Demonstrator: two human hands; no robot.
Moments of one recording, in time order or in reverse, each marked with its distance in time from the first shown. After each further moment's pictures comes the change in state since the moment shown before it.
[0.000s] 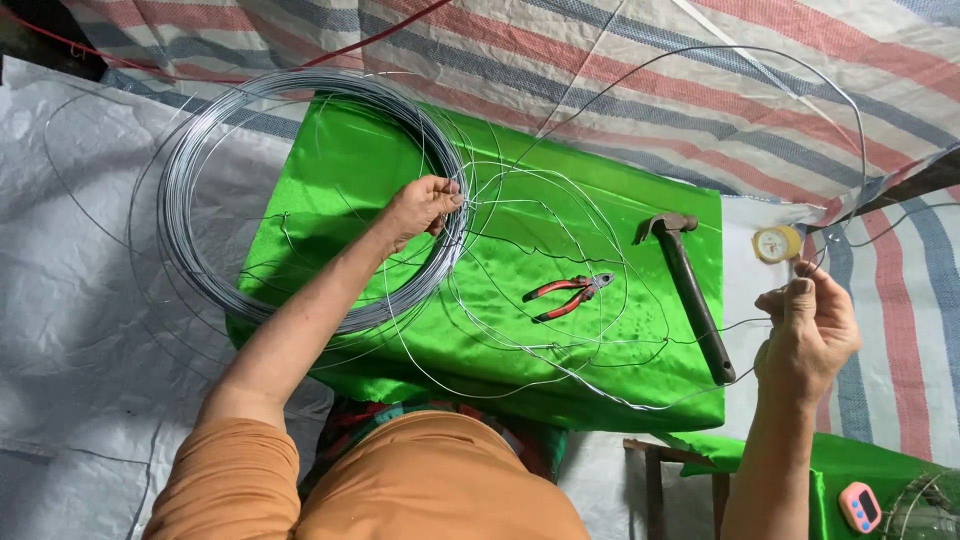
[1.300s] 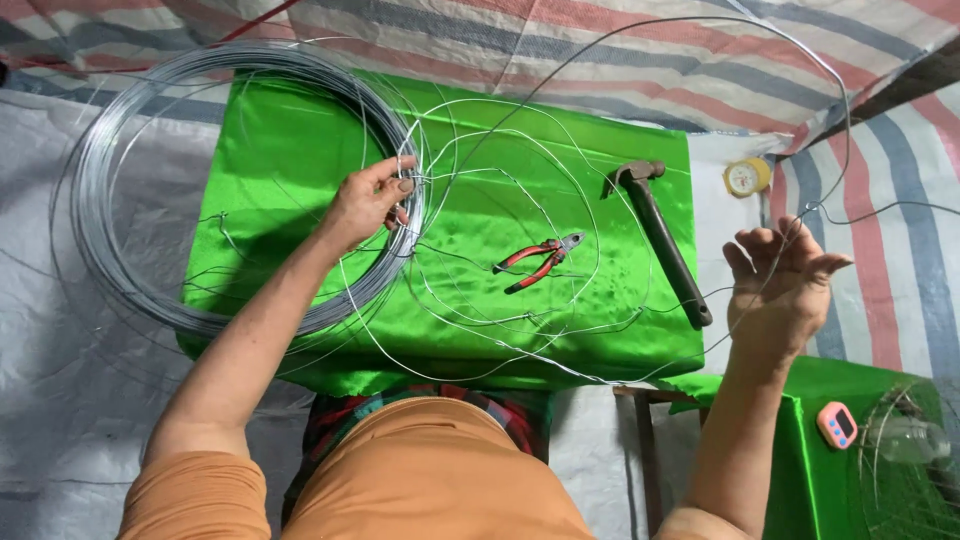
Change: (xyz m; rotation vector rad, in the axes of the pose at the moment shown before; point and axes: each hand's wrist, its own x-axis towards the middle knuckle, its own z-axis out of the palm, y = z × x) left_hand -0.040 0.034 0.021 0.235 -0.030 0.018; right_hand -0.014 -0.019 -0.003 0.342 0.111 0.275
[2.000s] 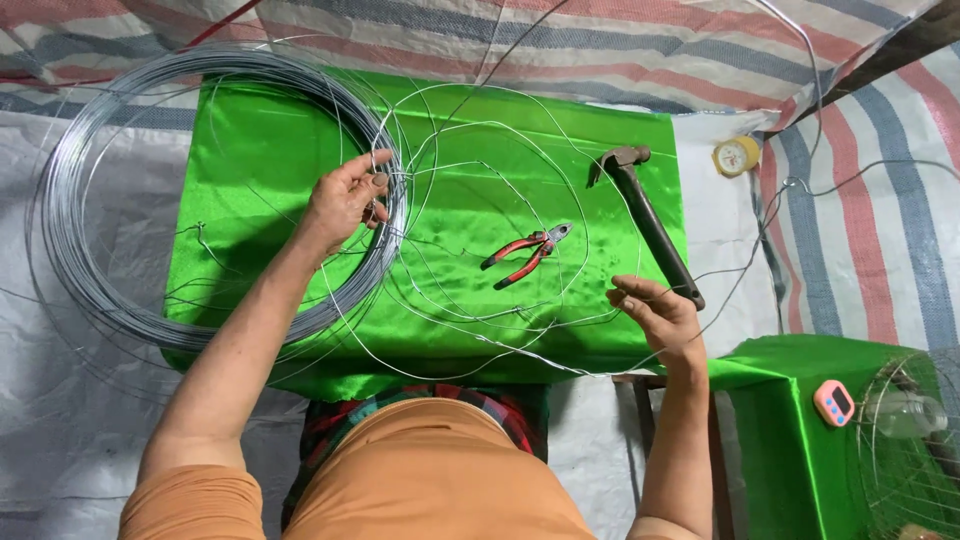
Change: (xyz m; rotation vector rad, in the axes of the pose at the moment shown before) left_hand 0.023 -0.048 0.001 -0.268 0.092 0.237; right_hand -0.034 0.121 -0.059 -0.282 -0.504 0.090
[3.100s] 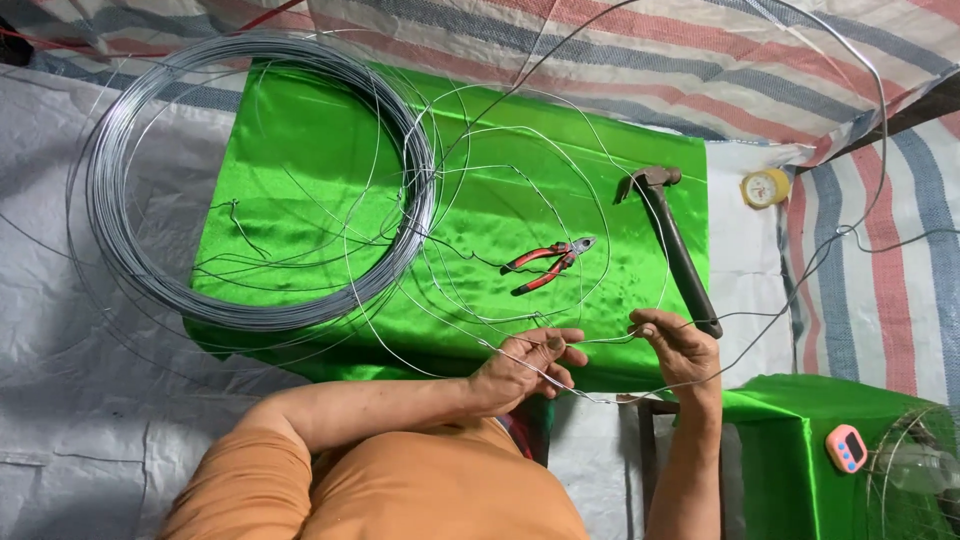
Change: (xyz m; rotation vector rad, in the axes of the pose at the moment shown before) left_hand -0.168 -0.021 0.232 -0.834 -0.306 -0.498; right_hand -0.013 -0.022 0.014 -0.307 0.021 -0.167
